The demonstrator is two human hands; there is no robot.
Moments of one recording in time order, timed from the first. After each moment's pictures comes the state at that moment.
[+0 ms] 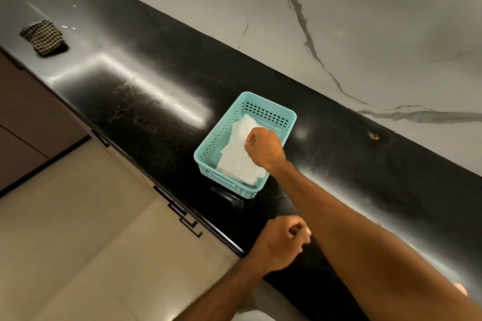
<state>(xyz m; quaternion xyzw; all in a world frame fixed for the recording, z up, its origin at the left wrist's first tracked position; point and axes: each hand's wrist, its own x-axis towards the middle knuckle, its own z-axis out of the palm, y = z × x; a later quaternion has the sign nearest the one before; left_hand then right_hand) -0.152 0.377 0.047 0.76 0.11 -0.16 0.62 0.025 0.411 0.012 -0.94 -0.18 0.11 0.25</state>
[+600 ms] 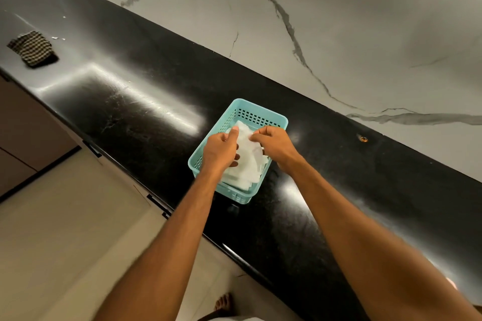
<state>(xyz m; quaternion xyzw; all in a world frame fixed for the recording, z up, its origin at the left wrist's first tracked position) -0.045 0.497 0.046 0.69 0.35 0.05 0.63 0.037 0.384 0.039 -0.81 -0.07 0.21 0.54</state>
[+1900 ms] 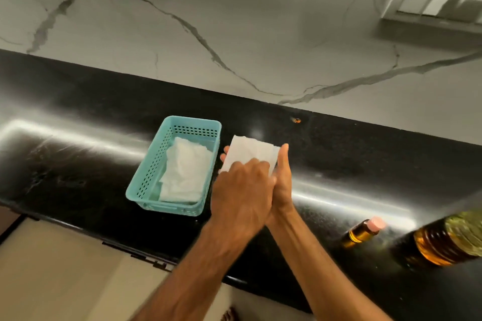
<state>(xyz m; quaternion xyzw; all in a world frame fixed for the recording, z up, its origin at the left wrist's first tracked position) -0.111 0.334 0.131 0.98 -0.04 0.10 0.17 -0.065 0.269 0.069 -0.27 0.07 0.22 0.93</state>
